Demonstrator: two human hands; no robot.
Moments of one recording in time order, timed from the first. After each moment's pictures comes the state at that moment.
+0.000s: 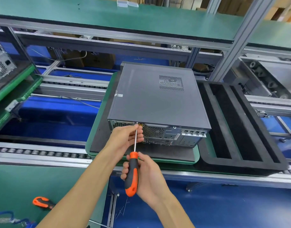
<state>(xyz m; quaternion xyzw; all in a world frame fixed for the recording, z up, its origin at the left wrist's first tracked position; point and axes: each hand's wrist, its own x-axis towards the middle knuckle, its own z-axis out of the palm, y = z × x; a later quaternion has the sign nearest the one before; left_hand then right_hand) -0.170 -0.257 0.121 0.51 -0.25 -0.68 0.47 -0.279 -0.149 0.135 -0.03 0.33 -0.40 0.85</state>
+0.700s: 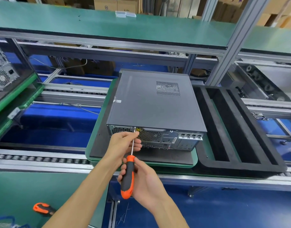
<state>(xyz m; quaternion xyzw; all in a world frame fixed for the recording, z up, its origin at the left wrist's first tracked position) -0.176 -0.244 0.125 0.56 -0.32 -0.62 0.44 -0.282 -0.147 0.130 -0.01 0.27 -0.40 0.88</state>
